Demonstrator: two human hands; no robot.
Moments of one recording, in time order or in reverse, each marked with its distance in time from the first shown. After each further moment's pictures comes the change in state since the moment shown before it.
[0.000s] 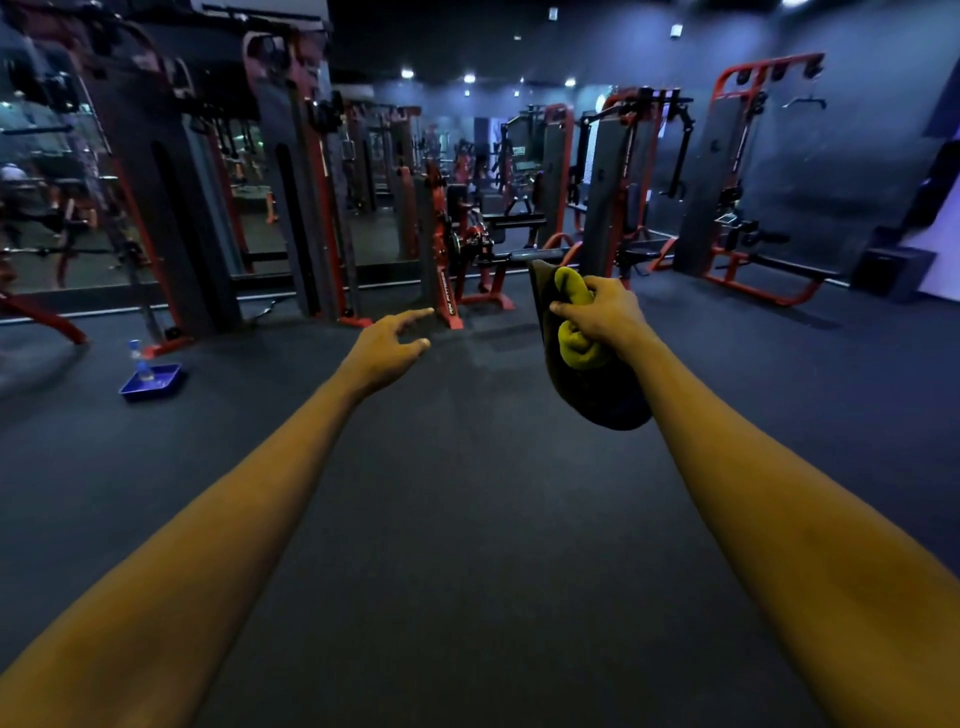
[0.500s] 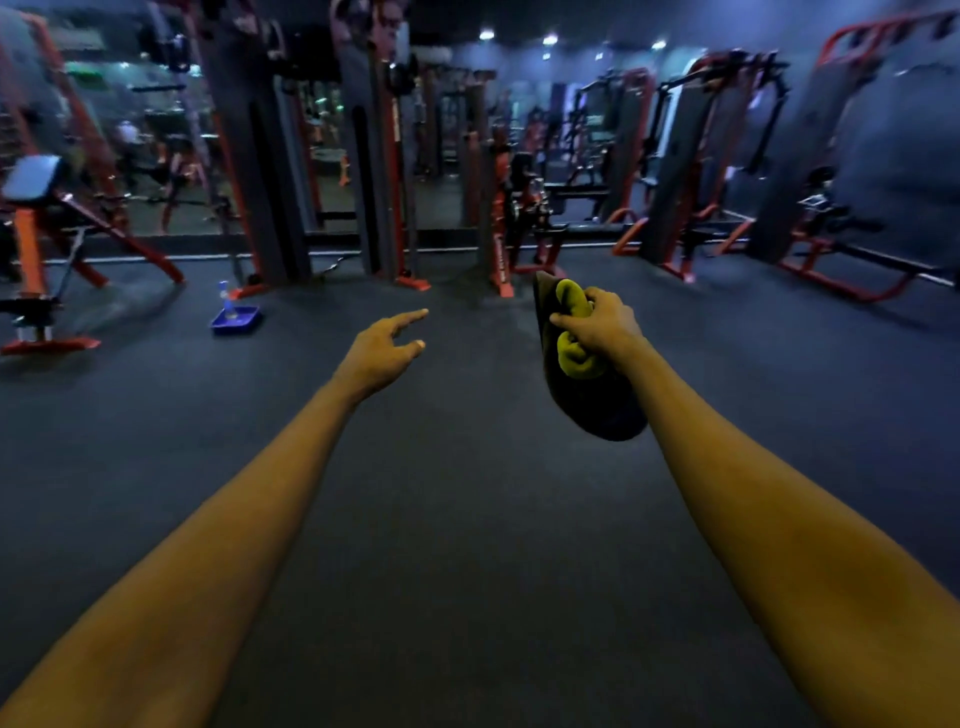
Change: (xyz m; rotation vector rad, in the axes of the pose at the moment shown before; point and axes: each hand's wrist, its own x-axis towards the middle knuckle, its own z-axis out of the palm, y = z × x) left_hand -0.207 0.033 0.001 -0.042 0.103 -0.190; right_hand -0.147 0.023 0.003 -0.011 -0.158 -0.008
